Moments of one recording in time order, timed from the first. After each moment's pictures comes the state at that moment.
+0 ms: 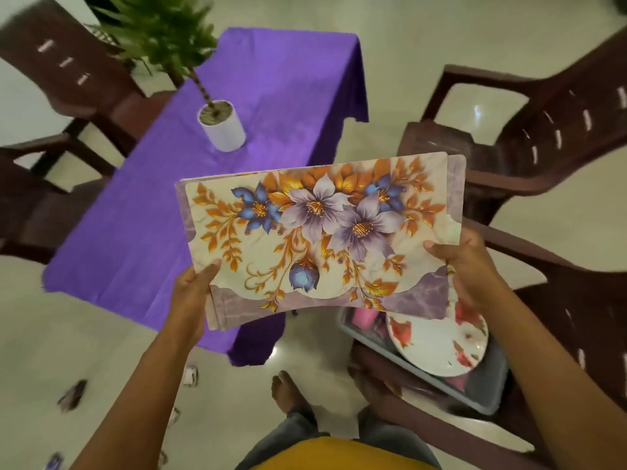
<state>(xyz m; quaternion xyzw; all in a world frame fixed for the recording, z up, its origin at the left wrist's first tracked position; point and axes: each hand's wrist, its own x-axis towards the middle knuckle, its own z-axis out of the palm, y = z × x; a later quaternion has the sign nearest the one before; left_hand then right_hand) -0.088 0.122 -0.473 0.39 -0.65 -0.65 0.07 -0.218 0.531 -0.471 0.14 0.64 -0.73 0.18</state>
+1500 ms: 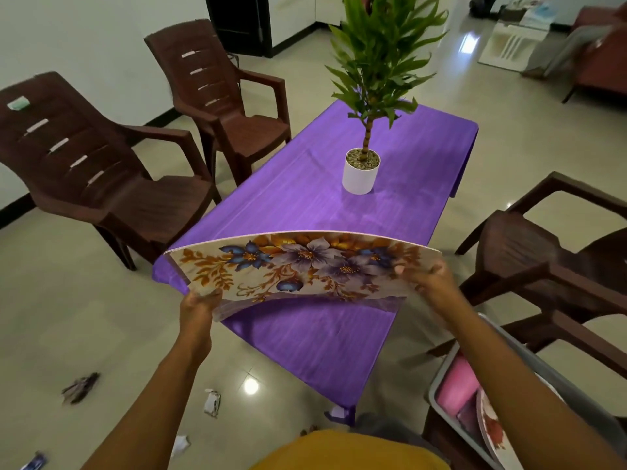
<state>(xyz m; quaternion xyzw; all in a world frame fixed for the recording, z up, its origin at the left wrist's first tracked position) -0.016 -0.181 -0.535 0.44 -0.58 -0.66 0.20 -0.224 0.172 -0.463 -0.03 0.72 -0.66 0.18</state>
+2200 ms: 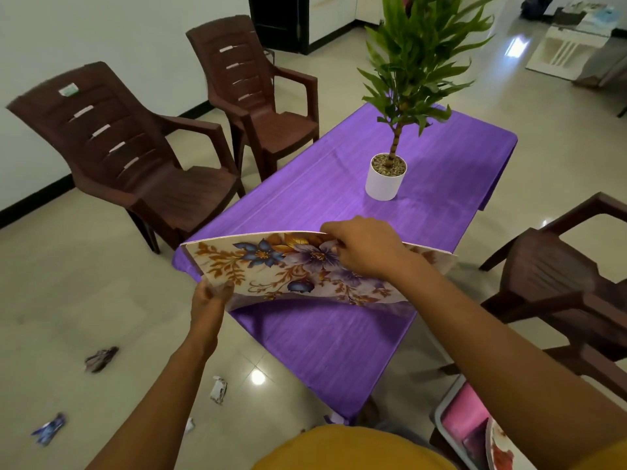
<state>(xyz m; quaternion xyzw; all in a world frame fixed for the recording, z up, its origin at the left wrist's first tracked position) -0.013 -0.176 -0.531 0.46 -0.61 -0.62 0.22 -0.226 0.032 -0.371 -0.49 0.87 -0.06 0.06</state>
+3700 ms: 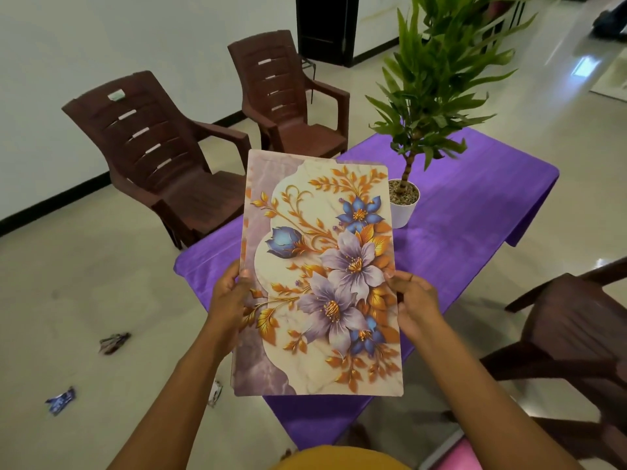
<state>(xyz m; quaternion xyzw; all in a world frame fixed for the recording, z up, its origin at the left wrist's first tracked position) -0.092 -0.107 -0.453 0.43 -0.57 -0.66 0.24 -0.312 0.108 -0.471 0.13 0.57 -0.74 0.33</state>
